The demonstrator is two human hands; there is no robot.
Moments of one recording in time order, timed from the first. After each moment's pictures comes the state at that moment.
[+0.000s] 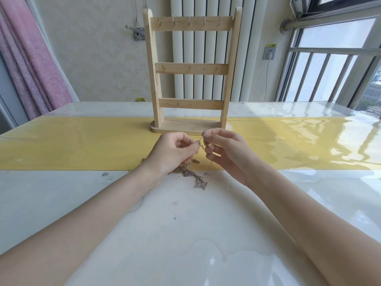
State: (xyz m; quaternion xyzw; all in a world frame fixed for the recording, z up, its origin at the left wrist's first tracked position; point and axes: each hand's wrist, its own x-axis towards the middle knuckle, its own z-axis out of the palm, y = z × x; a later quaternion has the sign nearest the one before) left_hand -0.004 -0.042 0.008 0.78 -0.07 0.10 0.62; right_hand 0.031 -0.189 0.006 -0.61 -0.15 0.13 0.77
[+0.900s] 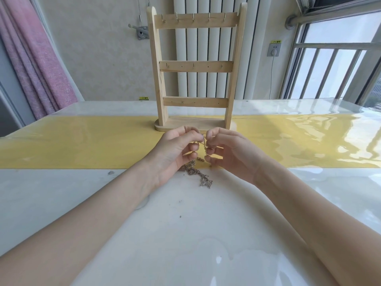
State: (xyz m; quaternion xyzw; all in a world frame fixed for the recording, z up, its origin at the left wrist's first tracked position) left_hand -0.007 -0.044 0.020 0.63 -0.02 0.00 0.78; right_hand 0.030 -0.191 0.009 -0.61 -0.18 0.20 0.75
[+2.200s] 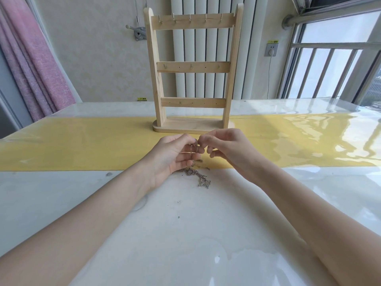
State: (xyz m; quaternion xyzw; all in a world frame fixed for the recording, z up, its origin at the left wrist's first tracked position) left_hand -0.009 -0.038 0.017 0.67 0.01 -0.04 0.74; right_hand 0.031 -0.190 0.007 -0.73 -0.22 0.05 0.65
